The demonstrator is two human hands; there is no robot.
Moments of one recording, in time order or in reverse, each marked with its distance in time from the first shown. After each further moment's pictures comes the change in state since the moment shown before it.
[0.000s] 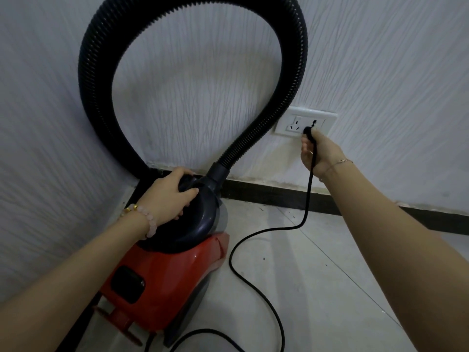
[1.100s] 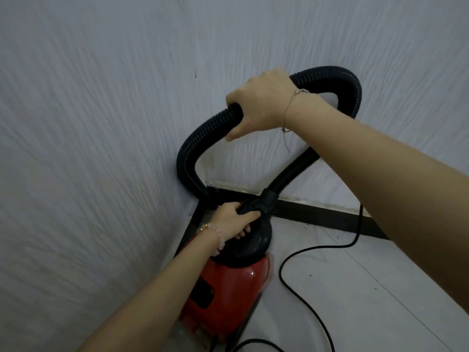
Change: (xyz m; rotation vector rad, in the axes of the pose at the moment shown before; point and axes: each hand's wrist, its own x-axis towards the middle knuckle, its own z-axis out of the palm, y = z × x) left_hand -0.031 -0.002 -0.018 -0.293 -0.111 -0.148; right_hand -0.172 -0.030 0.236 -2.141 -0.485 -1.524
